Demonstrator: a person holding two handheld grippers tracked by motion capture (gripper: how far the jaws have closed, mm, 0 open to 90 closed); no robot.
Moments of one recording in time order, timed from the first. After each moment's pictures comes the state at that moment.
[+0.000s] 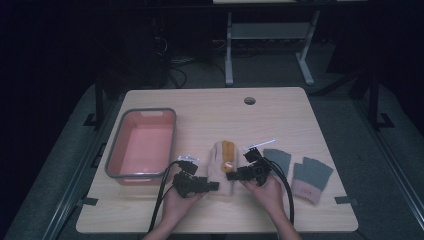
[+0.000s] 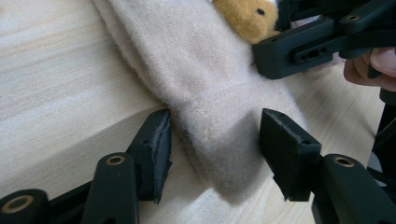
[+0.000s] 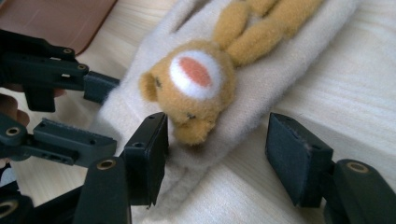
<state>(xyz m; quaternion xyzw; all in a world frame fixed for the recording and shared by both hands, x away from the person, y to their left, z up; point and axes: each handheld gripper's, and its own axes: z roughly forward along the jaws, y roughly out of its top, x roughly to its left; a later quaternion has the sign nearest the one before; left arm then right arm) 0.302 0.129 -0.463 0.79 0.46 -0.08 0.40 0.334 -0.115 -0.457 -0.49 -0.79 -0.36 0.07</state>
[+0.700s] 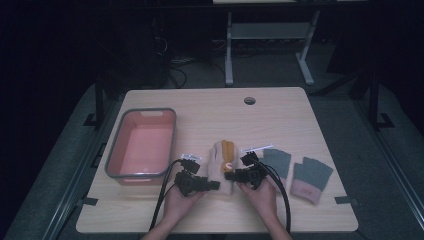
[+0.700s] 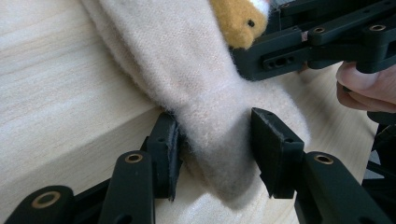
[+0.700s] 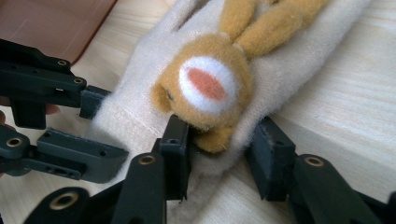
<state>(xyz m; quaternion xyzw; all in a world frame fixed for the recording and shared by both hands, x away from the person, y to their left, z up) 0.306 0.124 -0.463 0.80 0.45 -0.09 0.38 0.324 -0.104 -0.465 -0.51 -0.77 -0.37 0.05</state>
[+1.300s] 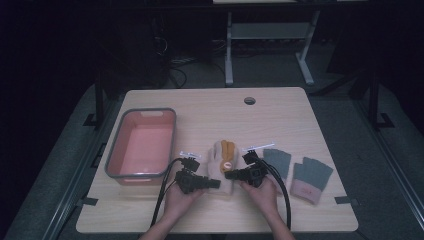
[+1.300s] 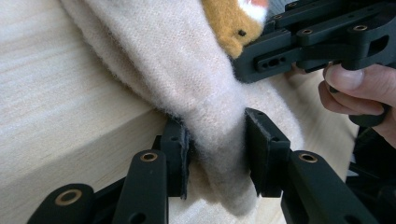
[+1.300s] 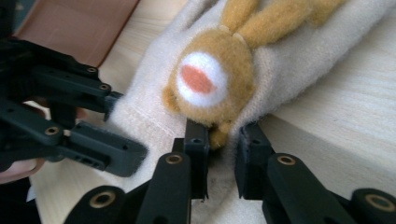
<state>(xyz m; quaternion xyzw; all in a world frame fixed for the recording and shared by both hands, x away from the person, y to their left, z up) 0.316 0.128 -0.467 0.78 0.46 -0.13 0.40 0.331 -0.110 -0.468 -0.50 -0.76 -0.40 0.10</state>
